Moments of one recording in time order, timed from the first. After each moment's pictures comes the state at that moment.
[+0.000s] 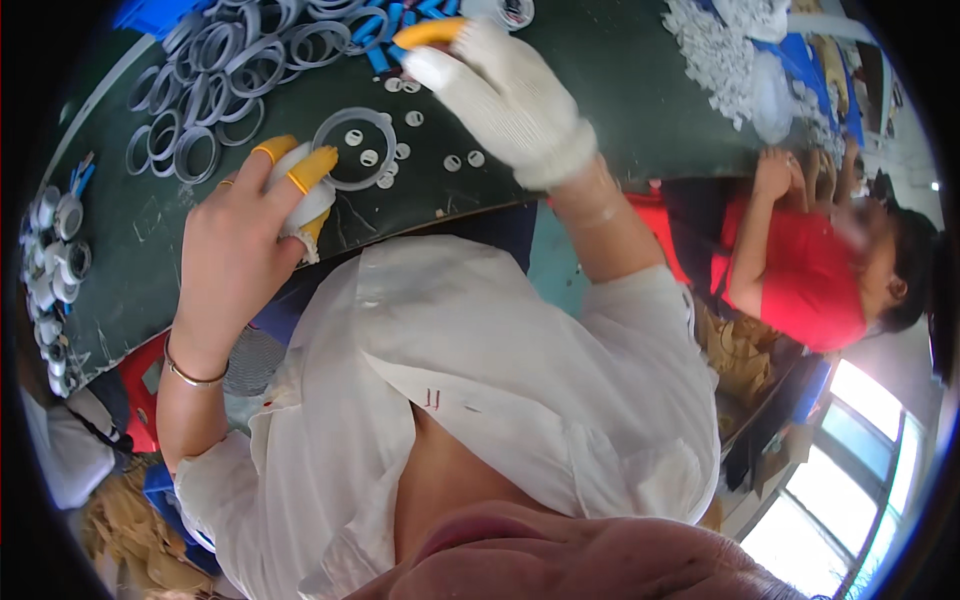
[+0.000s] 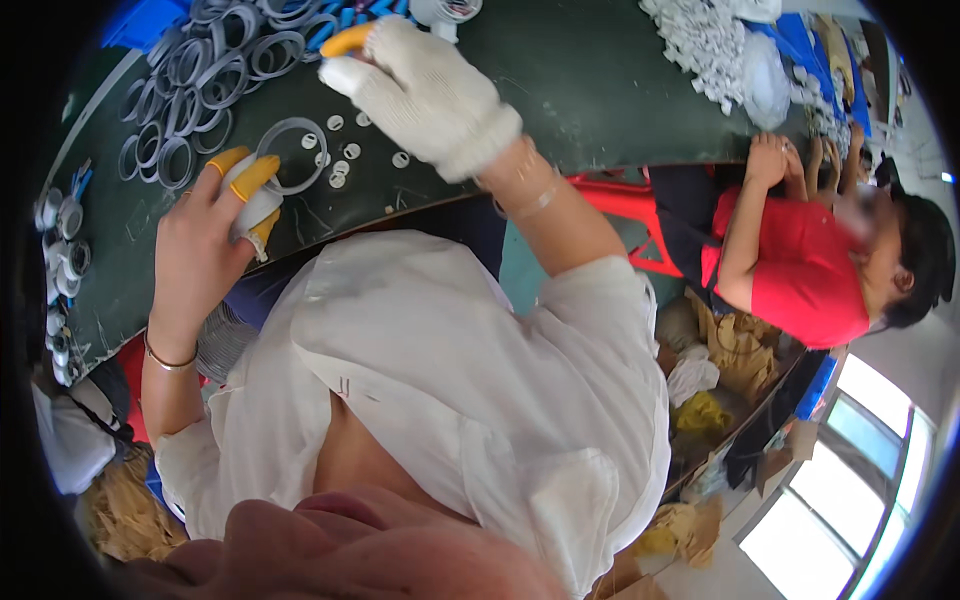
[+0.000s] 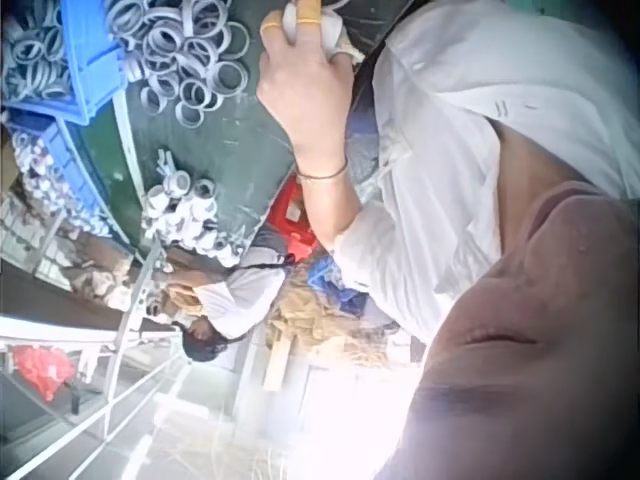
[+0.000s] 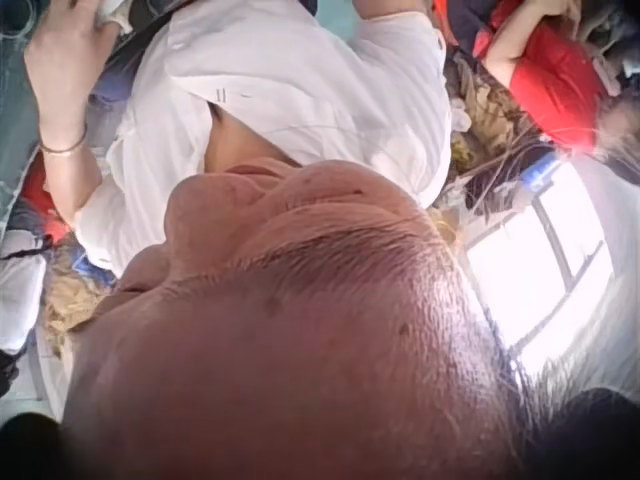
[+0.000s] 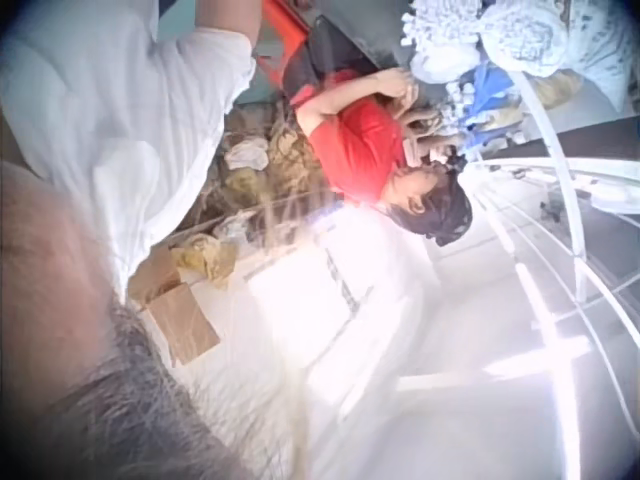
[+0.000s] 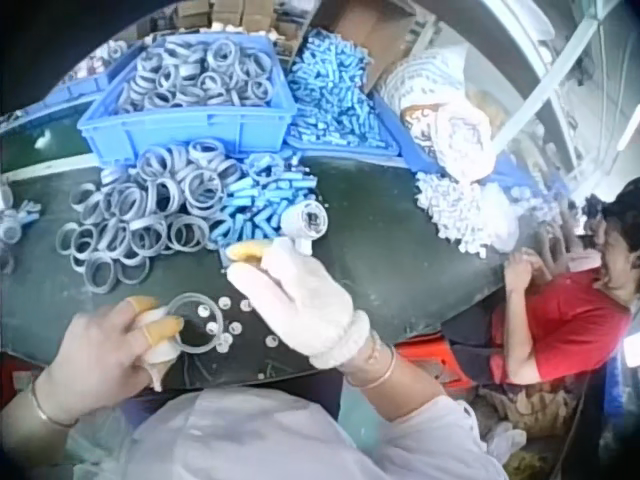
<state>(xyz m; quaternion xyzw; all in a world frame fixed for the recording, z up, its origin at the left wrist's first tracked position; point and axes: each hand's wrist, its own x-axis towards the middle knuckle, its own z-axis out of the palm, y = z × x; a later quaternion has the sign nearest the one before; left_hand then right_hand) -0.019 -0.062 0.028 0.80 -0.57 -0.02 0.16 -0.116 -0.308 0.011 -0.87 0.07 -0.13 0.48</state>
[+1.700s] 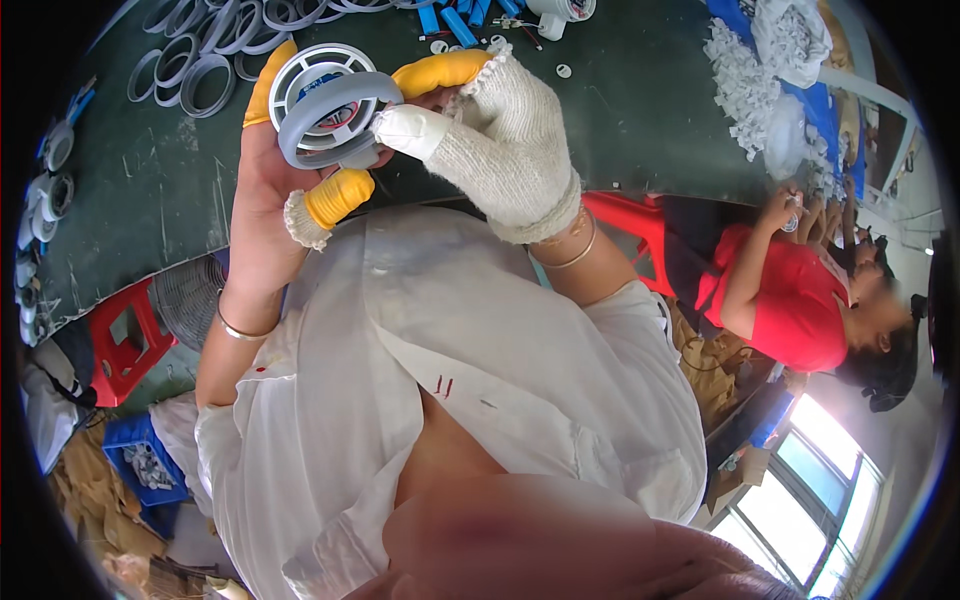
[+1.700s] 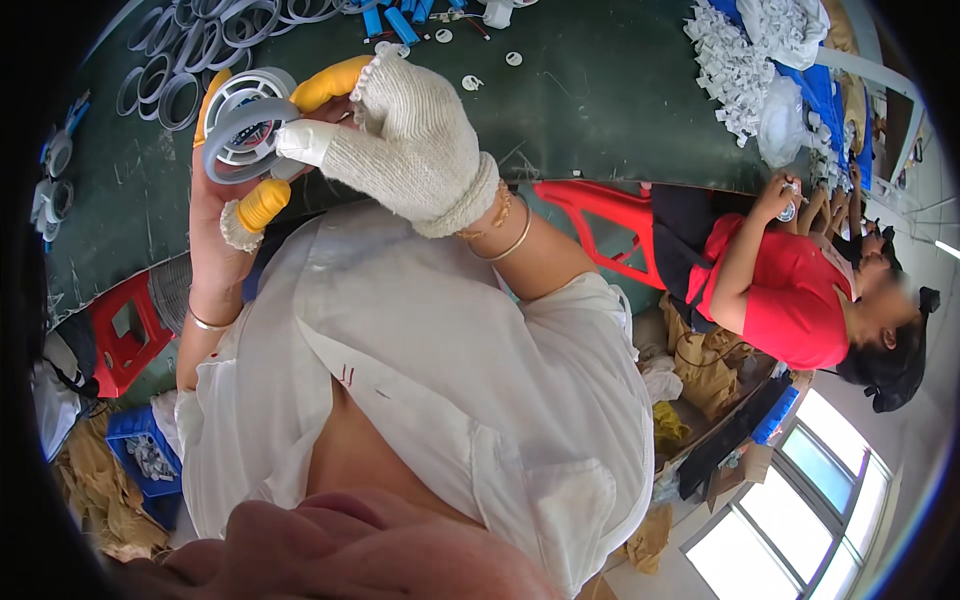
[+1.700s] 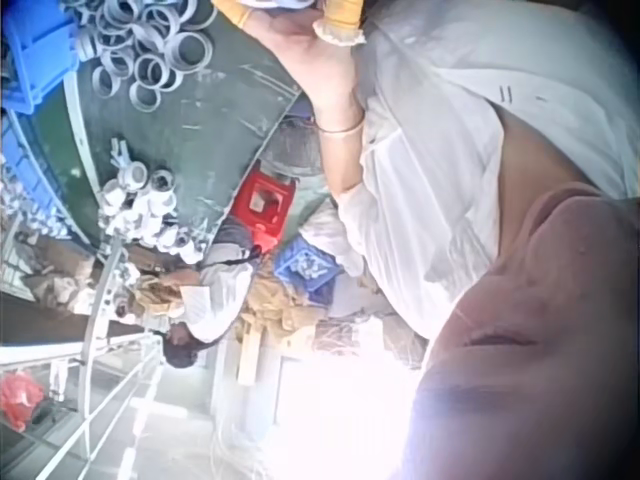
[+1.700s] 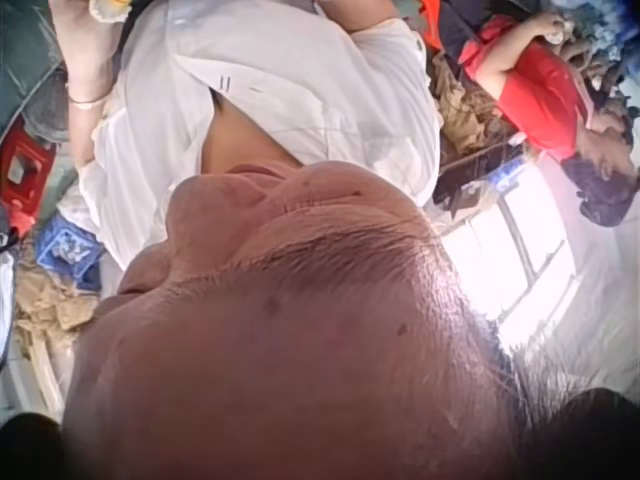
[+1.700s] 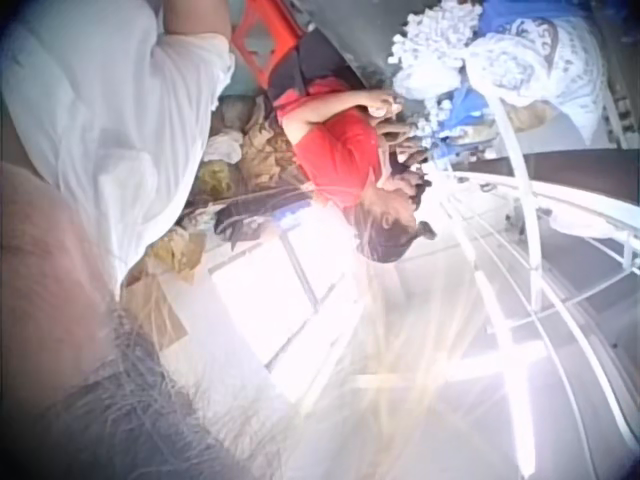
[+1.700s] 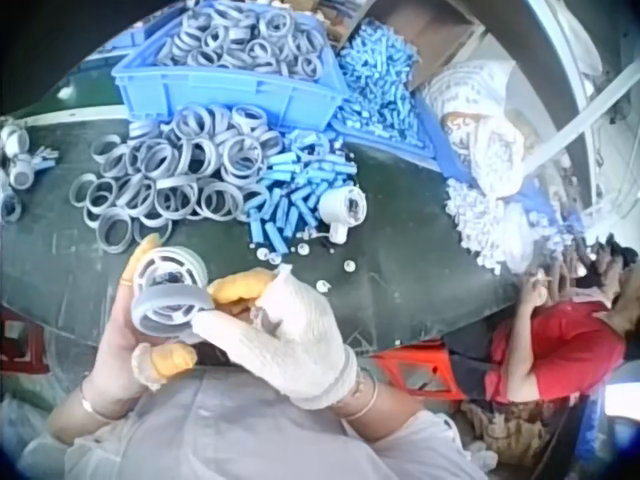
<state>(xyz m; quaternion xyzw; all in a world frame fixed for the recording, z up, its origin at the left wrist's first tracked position) -0.058 -0.065 -0.027 0.47 -0.20 -0.31 0.80 -0.129 -0.244 0.005 -0.76 0.05 -0.16 0.63</state>
